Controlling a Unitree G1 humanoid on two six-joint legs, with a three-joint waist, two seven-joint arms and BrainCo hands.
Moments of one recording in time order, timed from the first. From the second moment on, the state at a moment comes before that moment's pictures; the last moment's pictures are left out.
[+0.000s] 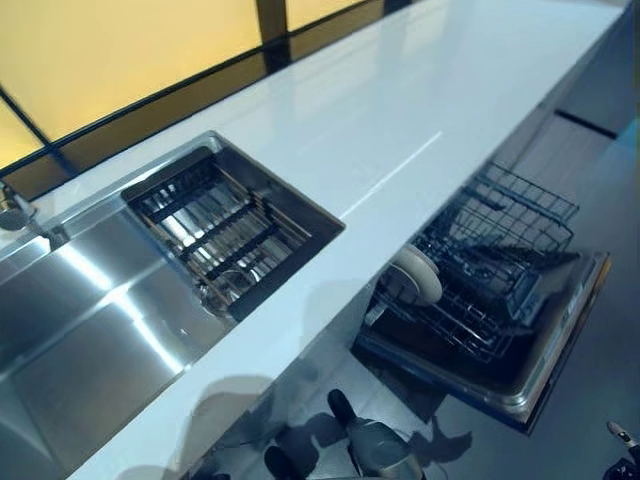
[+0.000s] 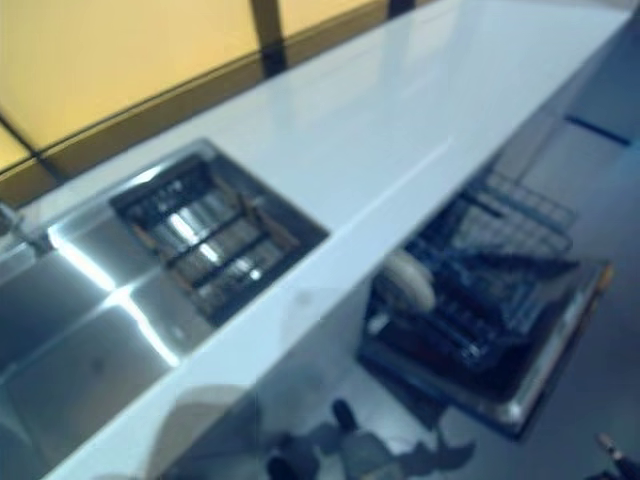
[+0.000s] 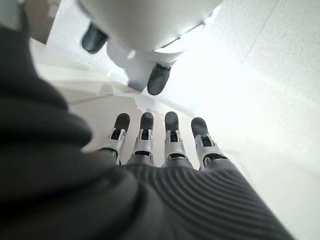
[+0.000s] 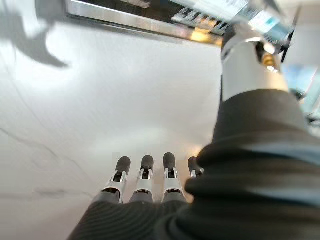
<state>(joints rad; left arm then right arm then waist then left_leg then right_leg) 0.04 0.26 -0.35 1.23 -0.07 -0.07 -0.07 0.12 -0.64 -0.48 1.07 0.67 0.03 -0.06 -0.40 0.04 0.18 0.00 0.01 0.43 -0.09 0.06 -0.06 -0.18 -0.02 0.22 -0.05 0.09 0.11</state>
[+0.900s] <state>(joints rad) -0.08 0.25 -0.34 1.08 -0.10 -0.11 -0.09 0.03 -0.56 -0.18 0.91 0.78 -0.04 0.25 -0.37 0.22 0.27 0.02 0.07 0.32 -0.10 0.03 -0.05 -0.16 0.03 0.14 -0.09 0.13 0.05</state>
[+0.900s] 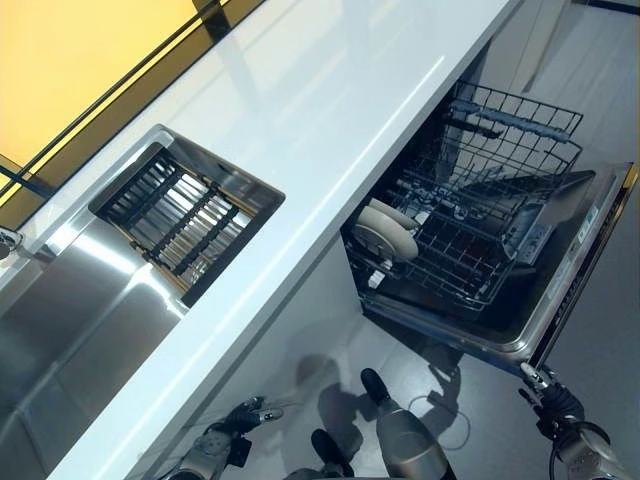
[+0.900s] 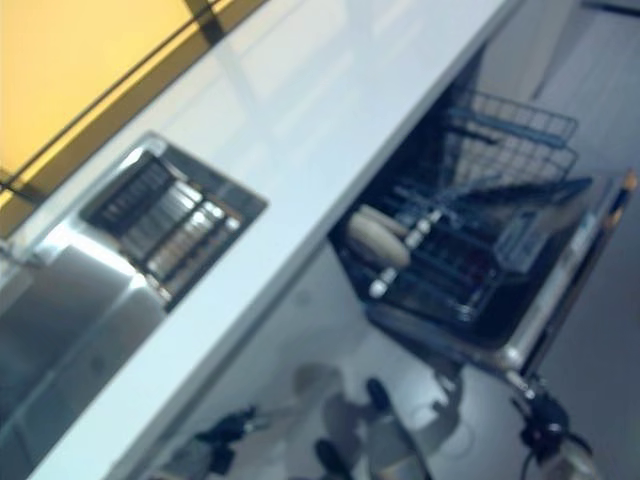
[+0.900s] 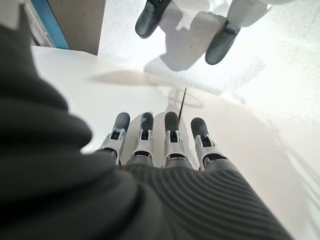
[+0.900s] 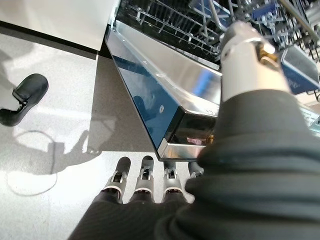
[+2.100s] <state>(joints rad) -0.08 0.24 -0.29 1.03 -0.10 0.03 -0.06 0.05 -0.61 0.05 0.26 0.62 0.15 0.33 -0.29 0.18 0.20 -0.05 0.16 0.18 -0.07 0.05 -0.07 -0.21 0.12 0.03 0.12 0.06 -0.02</state>
